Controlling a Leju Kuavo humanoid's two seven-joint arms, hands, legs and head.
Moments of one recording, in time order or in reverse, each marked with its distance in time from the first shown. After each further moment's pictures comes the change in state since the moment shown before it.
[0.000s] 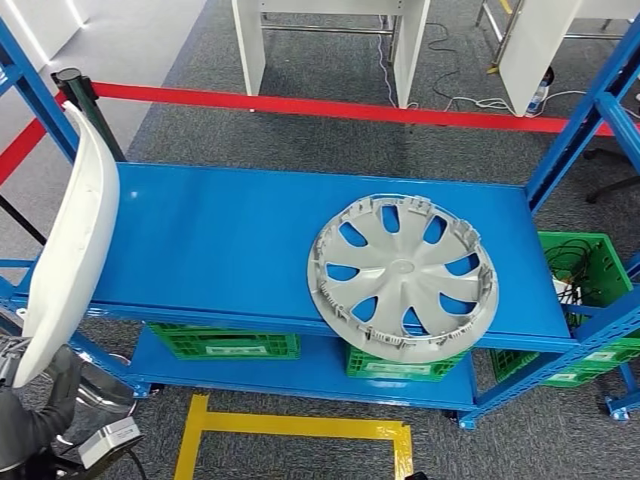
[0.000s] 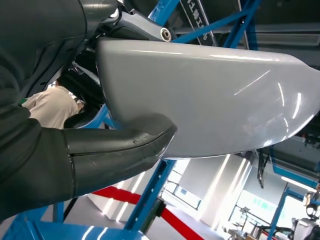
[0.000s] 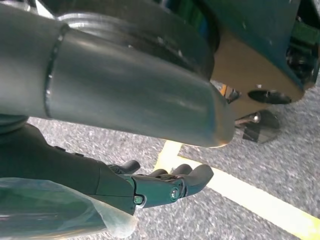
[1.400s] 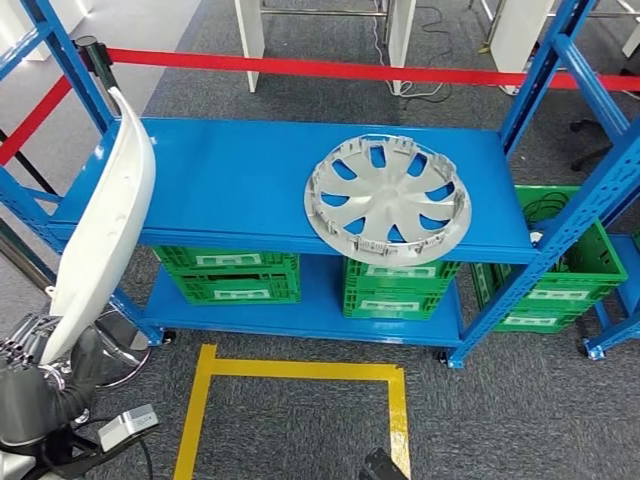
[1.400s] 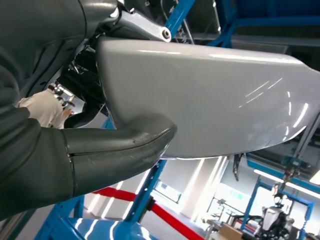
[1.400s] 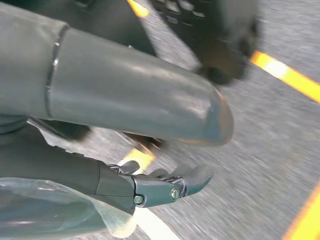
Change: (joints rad) left arm -0.094 0.053 -0.103 0.045 -0.015 -0.001 0.039; right arm -0.081 0.037 0.084 -0.065 0.160 0.109 -0.282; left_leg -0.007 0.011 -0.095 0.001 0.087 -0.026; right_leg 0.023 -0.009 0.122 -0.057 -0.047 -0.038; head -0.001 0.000
